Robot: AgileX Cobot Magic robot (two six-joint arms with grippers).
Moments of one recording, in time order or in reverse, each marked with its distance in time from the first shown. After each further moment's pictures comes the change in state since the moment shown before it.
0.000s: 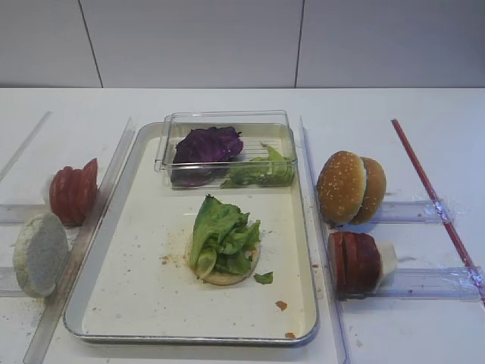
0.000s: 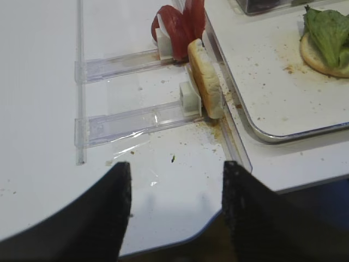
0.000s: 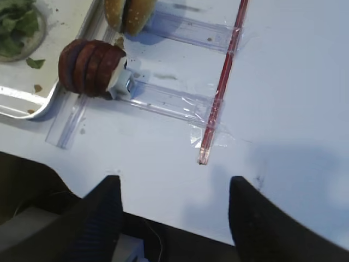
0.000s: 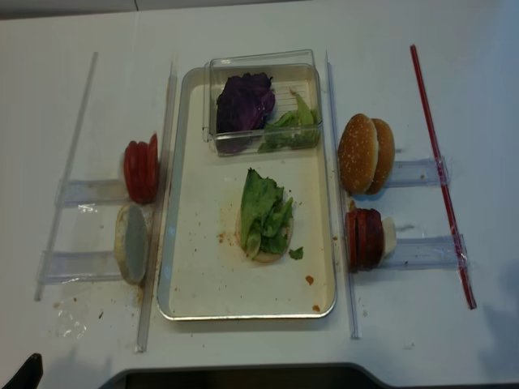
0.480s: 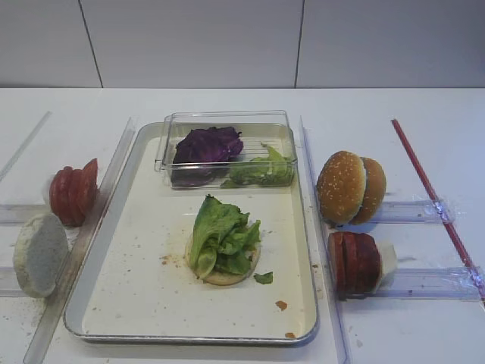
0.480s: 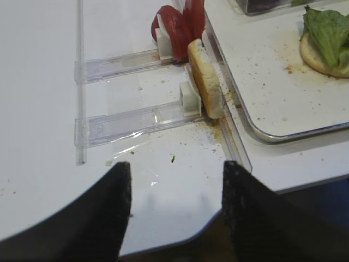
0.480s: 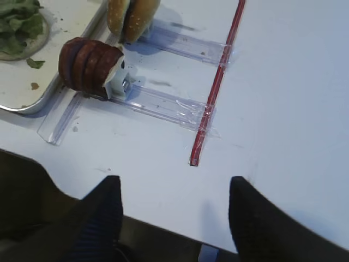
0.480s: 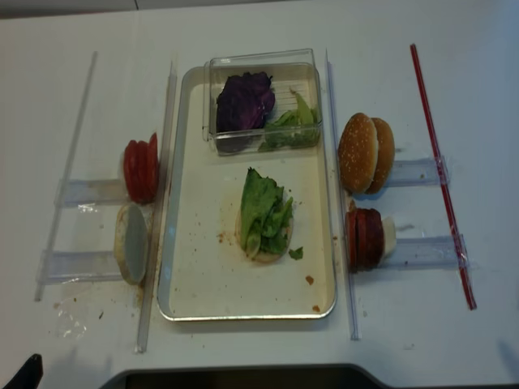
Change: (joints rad) left arm 0.000 0.000 0.000 0.000 0.000 0.000; right arm 0.000 -0.313 0.129 -0.017 0.002 -0.039
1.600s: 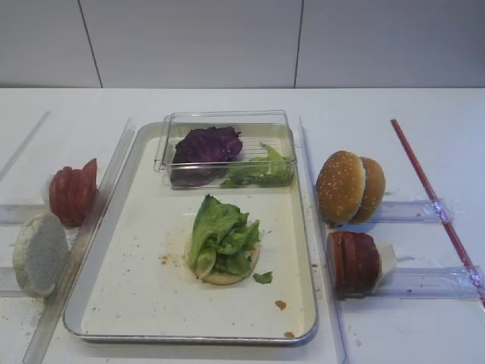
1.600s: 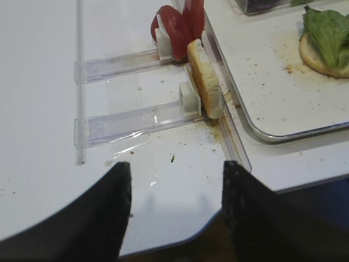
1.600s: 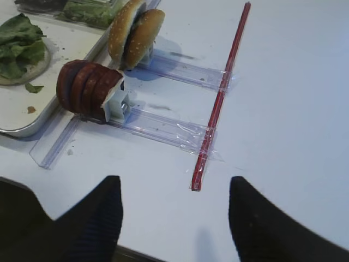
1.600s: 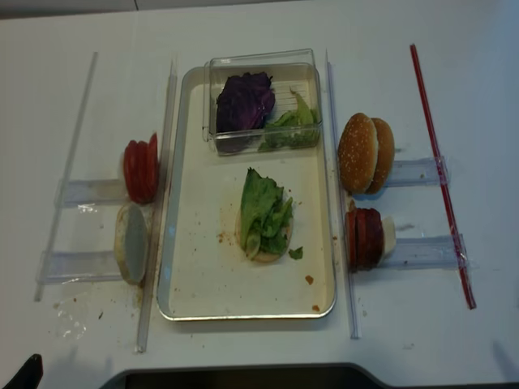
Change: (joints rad) left arm 0.000 0.000 0.000 0.000 0.000 0.000; right arm 0.000 -0.167 0.147 0.005 -0.125 -0.002
